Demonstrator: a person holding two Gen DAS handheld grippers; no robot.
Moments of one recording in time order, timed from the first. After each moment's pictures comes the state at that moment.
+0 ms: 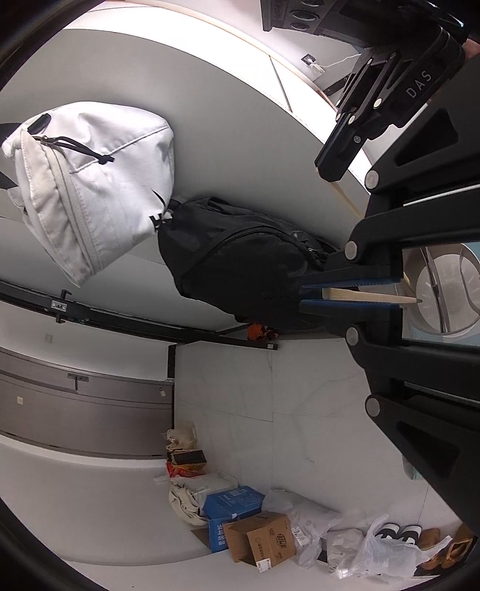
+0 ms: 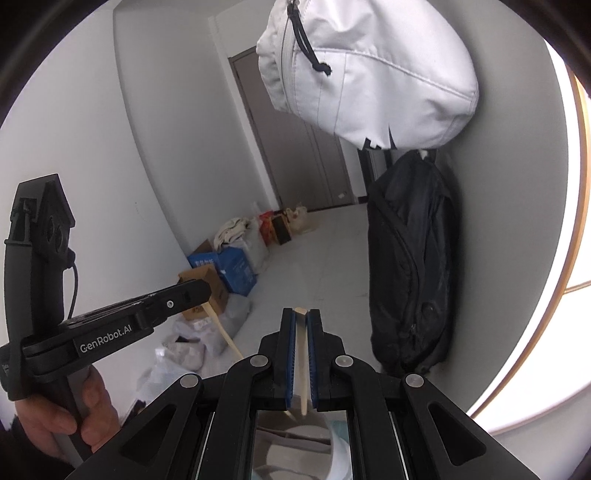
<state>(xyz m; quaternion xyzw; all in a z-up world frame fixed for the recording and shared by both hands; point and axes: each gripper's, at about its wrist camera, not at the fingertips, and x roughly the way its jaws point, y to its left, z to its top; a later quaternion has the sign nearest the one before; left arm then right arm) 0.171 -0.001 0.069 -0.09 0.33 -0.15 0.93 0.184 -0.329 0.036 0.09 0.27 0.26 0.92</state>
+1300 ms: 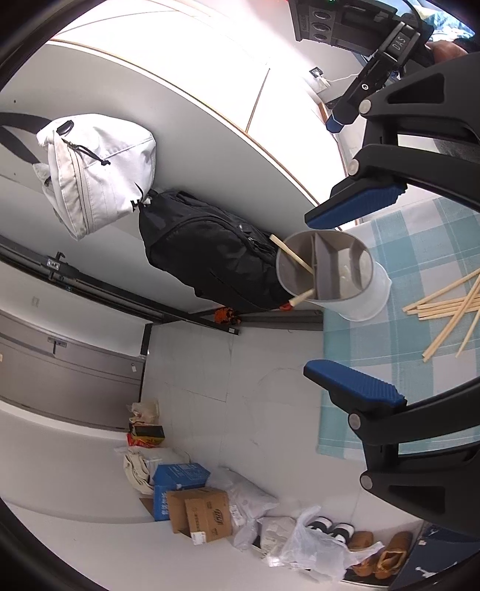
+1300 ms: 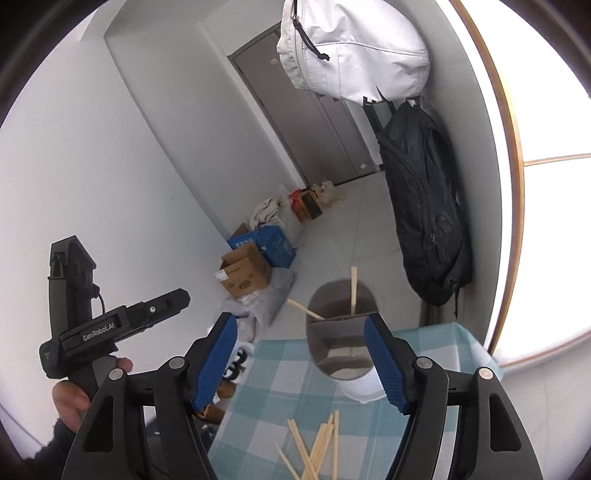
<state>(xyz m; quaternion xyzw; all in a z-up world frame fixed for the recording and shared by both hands) 0.063 0.057 0.052 -0.14 0.36 -0.12 0.91 0.062 -0.372 0.013 0.16 0.32 0.31 0.88</state>
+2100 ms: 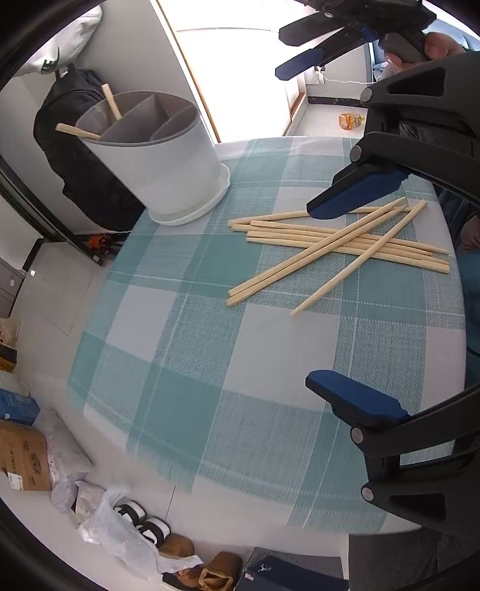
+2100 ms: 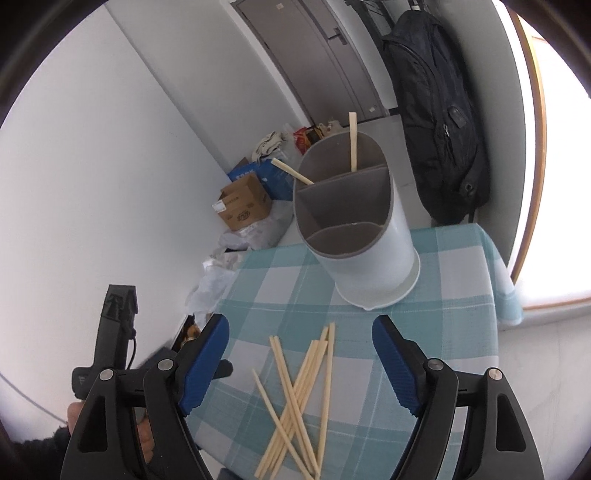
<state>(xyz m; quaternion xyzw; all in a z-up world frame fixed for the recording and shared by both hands) 0.019 0.075 -0.147 -0.25 0.57 -0.05 0.78 0.038 -0.349 -0.104 0.12 0.40 0.33 0.84</state>
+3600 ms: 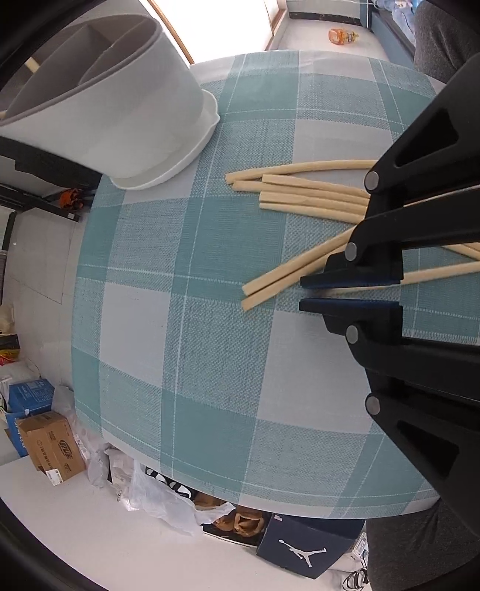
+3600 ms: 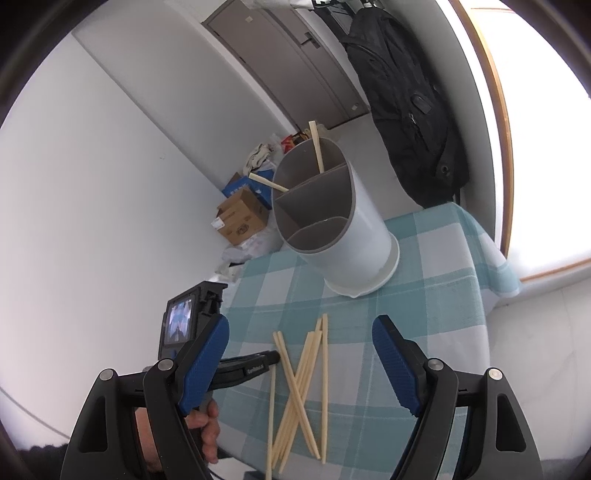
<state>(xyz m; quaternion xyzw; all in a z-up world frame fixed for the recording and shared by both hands) 0.047 0.008 -0.153 -0.10 0.61 0.07 0.78 0.030 -0.385 -0.103 0.18 0.40 0.32 0.84</state>
